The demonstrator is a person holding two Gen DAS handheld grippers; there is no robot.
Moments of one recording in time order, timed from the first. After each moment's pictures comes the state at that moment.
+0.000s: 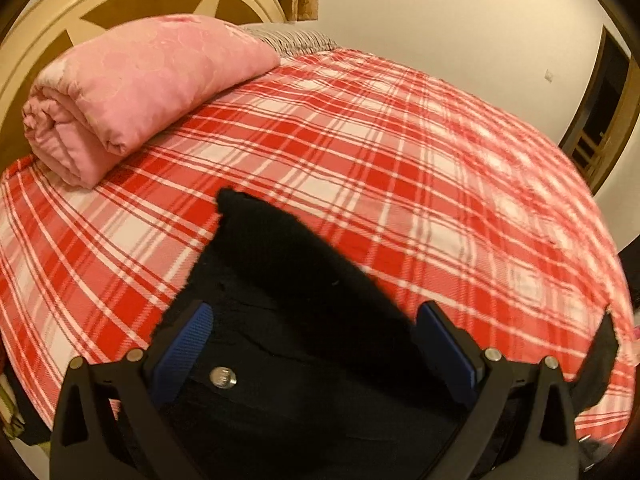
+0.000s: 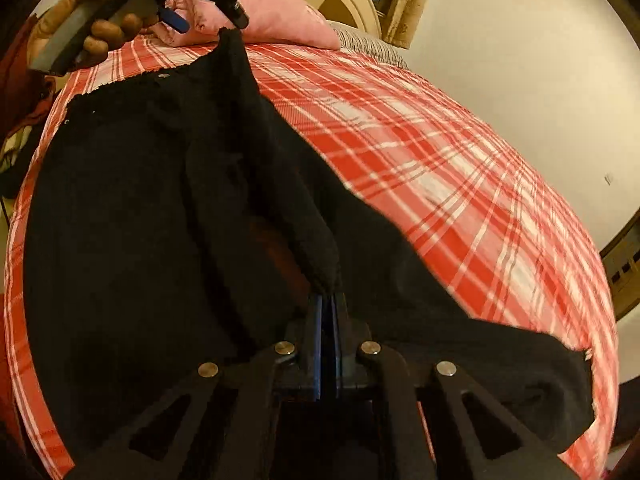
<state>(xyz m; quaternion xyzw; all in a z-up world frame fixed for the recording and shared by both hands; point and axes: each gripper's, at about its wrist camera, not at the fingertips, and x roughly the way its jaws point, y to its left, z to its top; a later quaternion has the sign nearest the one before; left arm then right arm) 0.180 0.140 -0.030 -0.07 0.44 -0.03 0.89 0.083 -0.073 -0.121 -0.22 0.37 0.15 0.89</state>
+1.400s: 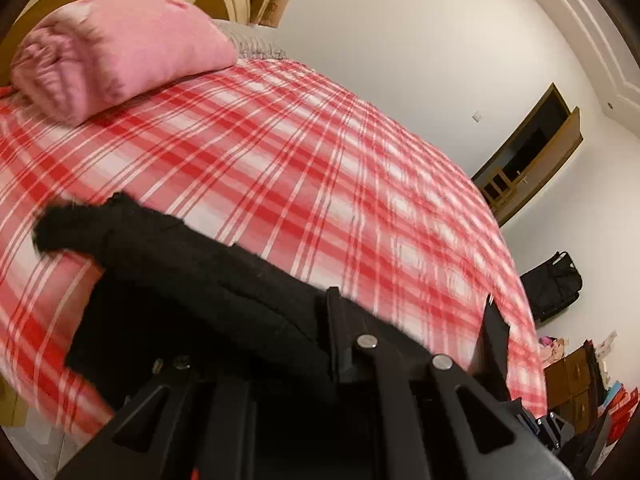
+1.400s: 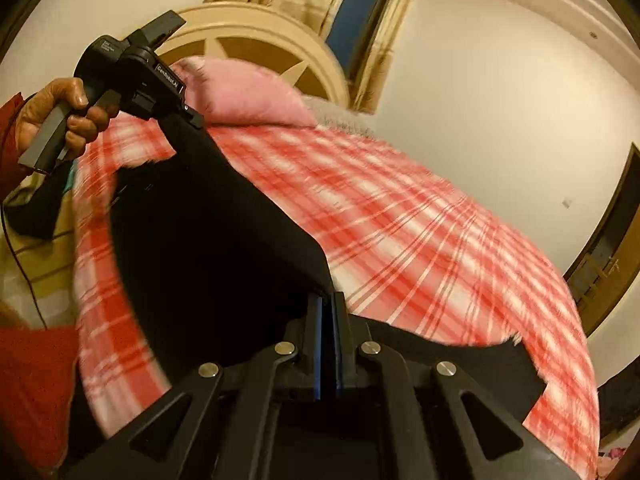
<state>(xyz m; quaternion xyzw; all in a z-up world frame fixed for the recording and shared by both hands) 0.058 0.202 -0.013 -0.19 0.42 -0.17 0.87 -0.054 -0.051 -0.040 -0.21 0.26 0.12 0.93</state>
